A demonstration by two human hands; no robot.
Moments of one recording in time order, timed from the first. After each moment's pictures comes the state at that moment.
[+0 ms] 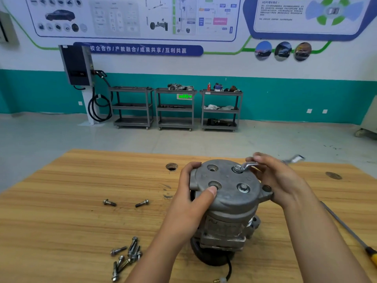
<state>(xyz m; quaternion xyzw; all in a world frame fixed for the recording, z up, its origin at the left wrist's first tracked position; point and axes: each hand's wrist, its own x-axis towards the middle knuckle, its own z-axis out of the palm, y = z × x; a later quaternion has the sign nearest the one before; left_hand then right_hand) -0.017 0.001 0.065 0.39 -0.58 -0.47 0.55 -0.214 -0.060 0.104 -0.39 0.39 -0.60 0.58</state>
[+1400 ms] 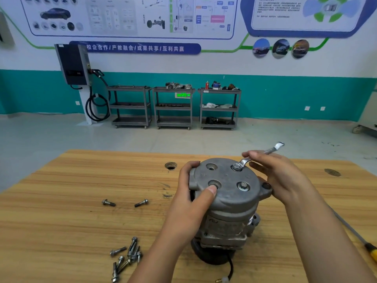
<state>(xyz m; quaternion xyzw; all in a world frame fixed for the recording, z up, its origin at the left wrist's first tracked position) -0.019 0.002 0.063 0.40 -0.58 -0.46 0.55 -0.215 -0.058 0.108 -0.46 0.49 -0.55 0.50</state>
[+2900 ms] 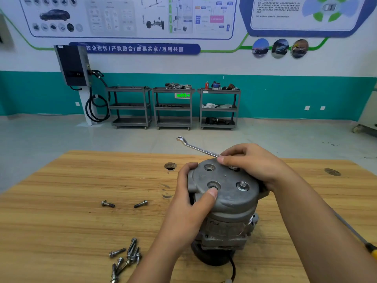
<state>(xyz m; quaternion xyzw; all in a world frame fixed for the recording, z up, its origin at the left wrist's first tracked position) -0.020 0.004 0.065 0.39 -0.58 -0.45 0.55 -0.186 -0.064 0.132 -0.66 0.54 -0.36 0.38</state>
